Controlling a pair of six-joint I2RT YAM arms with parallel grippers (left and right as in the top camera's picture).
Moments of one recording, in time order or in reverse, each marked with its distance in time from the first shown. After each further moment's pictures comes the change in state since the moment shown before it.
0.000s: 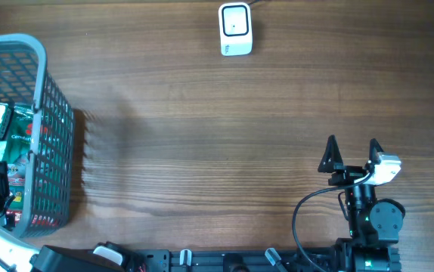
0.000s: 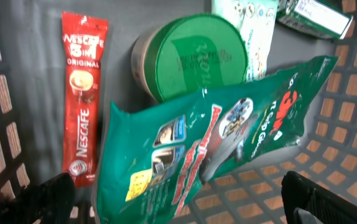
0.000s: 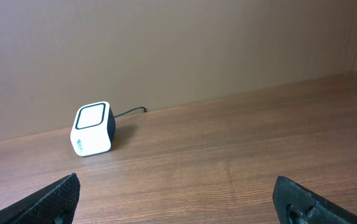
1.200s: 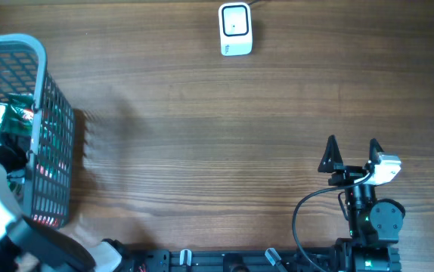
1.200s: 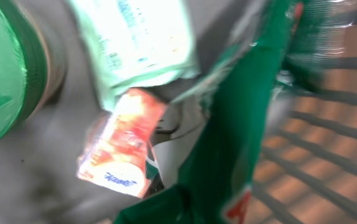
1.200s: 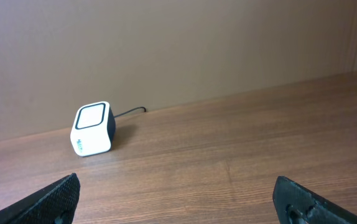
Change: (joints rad) left arm -0.320 0.185 0.017 0.184 -0.016 -0.004; right arm 0.000 0.000 0.000 0.000 0.000 0.000
